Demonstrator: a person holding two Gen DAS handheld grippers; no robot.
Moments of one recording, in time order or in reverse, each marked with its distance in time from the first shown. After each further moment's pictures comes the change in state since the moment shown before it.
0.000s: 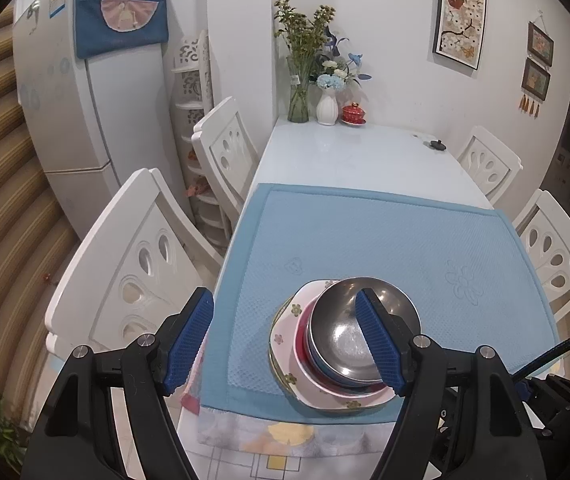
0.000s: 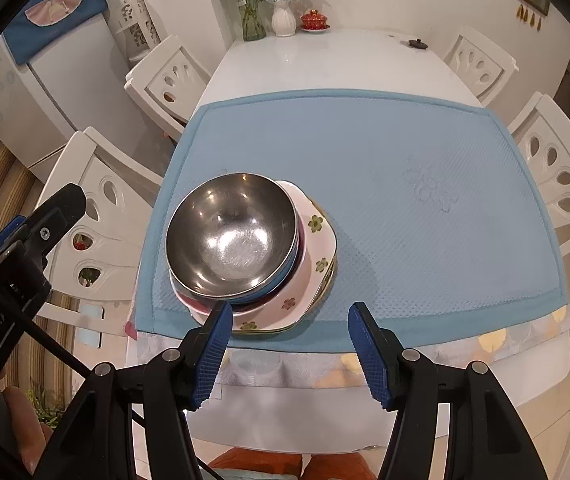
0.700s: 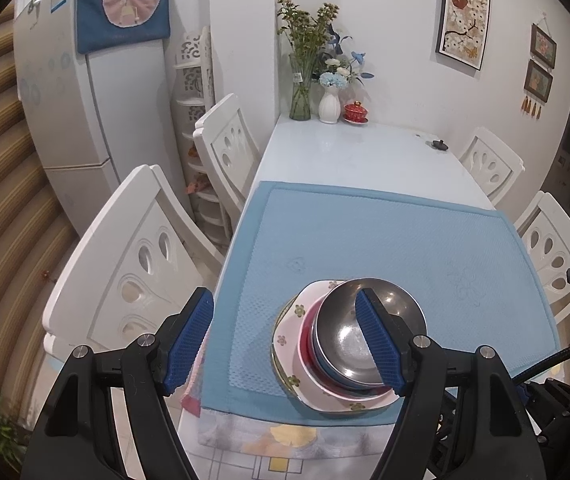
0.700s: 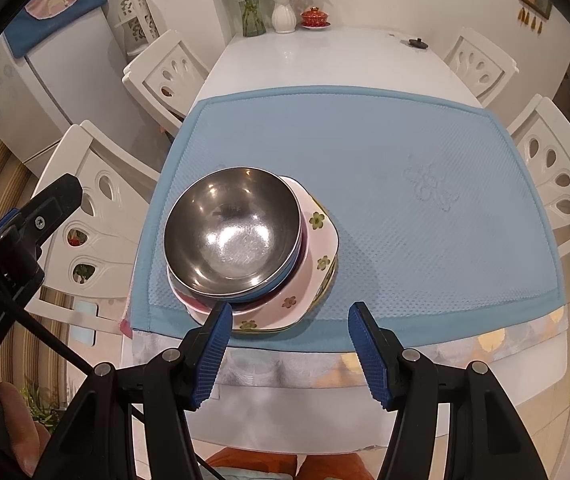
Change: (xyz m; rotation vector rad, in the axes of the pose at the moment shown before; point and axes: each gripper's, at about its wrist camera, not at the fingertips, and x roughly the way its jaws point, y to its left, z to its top) left arm 0.006 0.005 0.001 -0.014 0.009 -0.009; right arm 0.006 0.004 0.002 -0.013 0.008 -0.021
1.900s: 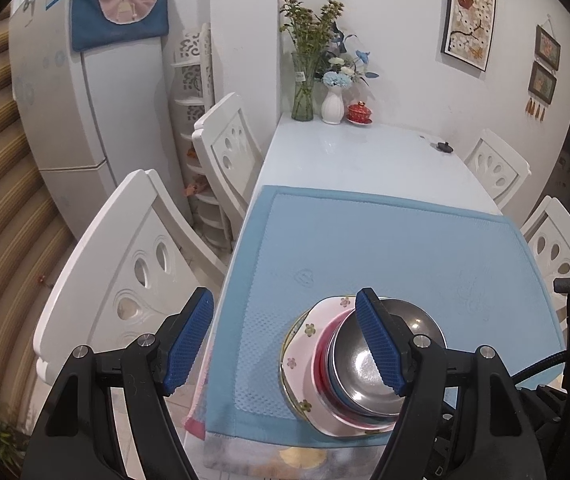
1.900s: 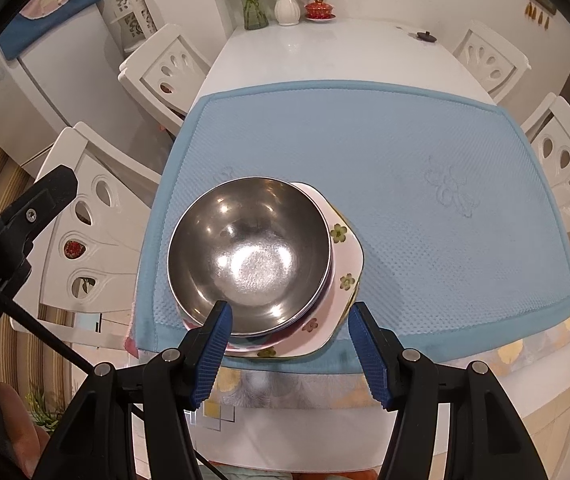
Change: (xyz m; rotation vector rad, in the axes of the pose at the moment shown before) left arm 0.030 0.011 0.018 0.010 0.003 -0.004; right arm 0.027 0.016 0.020 0.016 0.026 0.011
